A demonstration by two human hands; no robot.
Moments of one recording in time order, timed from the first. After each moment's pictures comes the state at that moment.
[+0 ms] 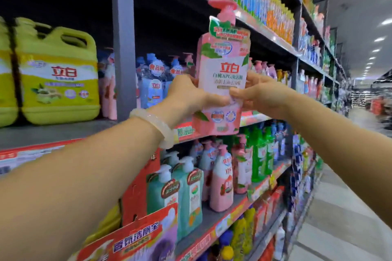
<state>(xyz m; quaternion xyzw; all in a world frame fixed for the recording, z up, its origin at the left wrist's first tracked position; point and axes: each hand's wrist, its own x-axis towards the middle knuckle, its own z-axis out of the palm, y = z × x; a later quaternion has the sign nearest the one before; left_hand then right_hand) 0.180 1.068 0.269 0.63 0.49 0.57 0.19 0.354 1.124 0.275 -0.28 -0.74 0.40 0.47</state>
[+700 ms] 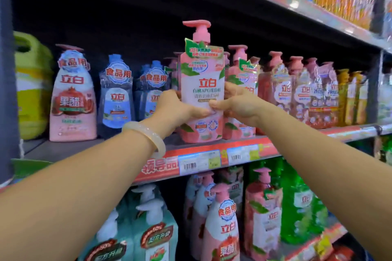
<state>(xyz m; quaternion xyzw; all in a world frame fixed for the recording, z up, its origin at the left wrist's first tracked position) 0.221 1.279 0.277 0.50 0.60 0.61 0.11 0.355 1.370 0.292 -0.16 -0.77 0.48 0.39</state>
